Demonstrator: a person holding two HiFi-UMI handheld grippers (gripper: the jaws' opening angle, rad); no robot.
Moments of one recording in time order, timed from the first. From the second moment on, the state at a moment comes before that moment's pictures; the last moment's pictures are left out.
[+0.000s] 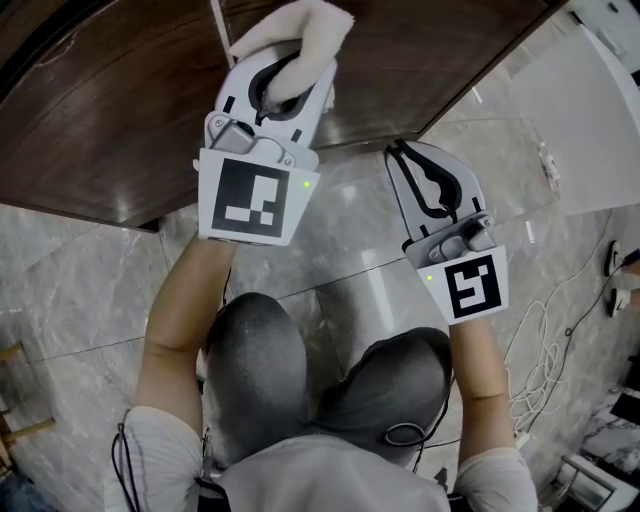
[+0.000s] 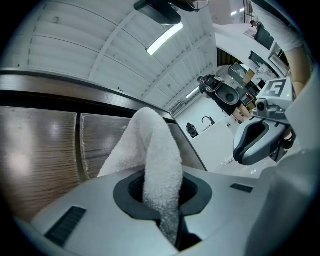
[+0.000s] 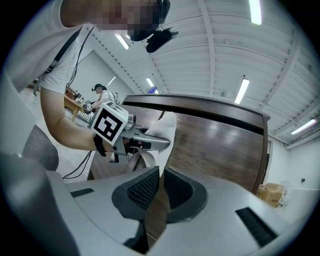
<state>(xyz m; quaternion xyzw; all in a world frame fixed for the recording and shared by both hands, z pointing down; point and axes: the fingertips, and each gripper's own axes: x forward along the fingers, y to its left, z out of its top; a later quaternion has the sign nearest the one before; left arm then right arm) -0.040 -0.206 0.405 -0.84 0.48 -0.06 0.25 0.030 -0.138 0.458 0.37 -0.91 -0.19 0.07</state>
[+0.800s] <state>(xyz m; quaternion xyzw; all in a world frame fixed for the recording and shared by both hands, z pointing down) 0.051 -0.240 0.437 -0.85 0.45 -0.06 0.25 0.102 -0.147 0.484 0.40 -0.89 -0.17 0.09</state>
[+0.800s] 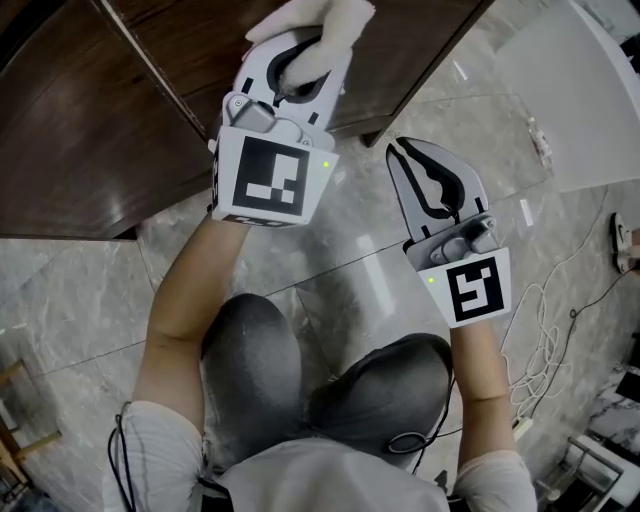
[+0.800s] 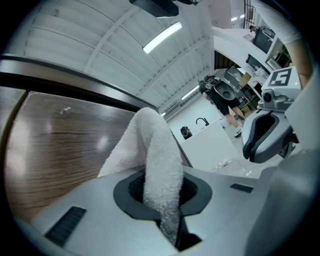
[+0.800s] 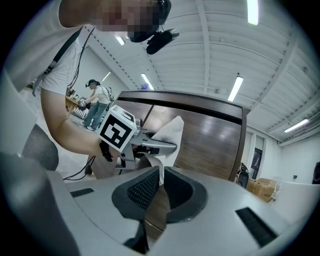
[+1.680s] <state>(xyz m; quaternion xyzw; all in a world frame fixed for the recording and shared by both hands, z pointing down) 0.170 -0.278 0.469 -0.88 0.41 -0.07 0.22 0.202 -0.138 0.509 0.45 -0.87 -0.15 0.10</state>
